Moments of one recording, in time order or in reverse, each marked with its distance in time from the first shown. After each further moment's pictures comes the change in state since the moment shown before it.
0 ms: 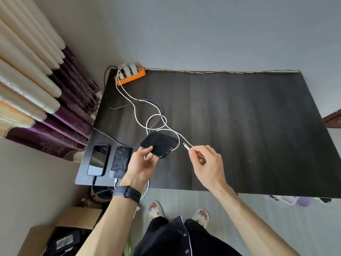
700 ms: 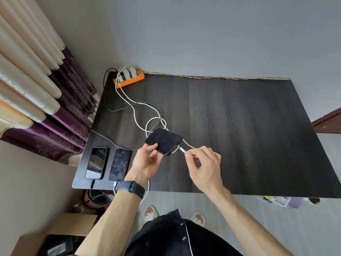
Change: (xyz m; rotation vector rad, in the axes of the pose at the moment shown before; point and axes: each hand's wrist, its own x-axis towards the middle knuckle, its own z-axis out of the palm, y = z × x) left_hand 0.006 0.011 0.003 -0.044 -0.060 -0.065; right_hand -0.010 -0.033 0.019 -0.235 0.077 -0.049
